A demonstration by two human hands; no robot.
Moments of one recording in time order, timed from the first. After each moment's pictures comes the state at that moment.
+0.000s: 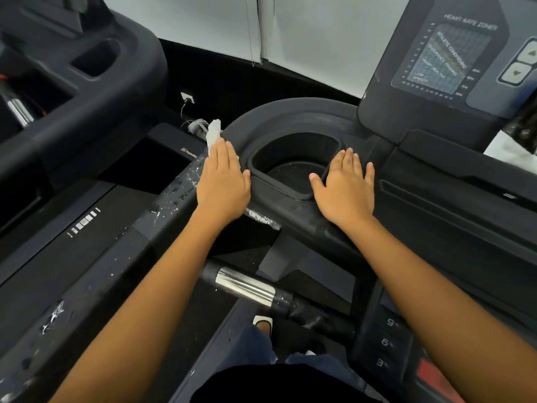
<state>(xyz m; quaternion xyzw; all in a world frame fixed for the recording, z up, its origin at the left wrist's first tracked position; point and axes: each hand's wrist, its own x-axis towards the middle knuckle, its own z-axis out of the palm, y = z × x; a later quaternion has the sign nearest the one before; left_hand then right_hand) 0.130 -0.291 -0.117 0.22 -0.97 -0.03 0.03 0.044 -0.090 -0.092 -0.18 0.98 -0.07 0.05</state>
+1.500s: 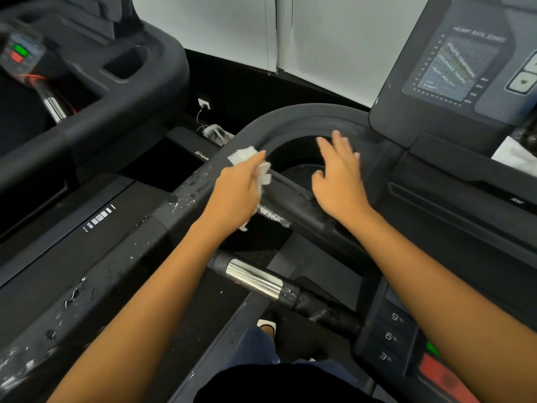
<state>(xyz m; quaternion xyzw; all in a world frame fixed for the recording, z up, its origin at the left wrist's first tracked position) 0.174 -0.258 -0.062 0.18 -0.91 -0.34 0.15 0.056 -0.105 -0.070 -0.30 0.90 -0.31 0.02</state>
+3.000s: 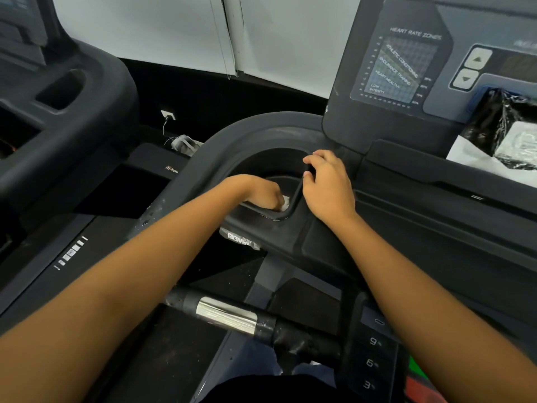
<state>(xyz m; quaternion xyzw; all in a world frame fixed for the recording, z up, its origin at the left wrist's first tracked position) 0.022 -0.233 -0.076 0.03 -0.89 -0.13 -0.43 0.008 -0.082 -0.091 -0.20 0.93 -0.32 -0.02</state>
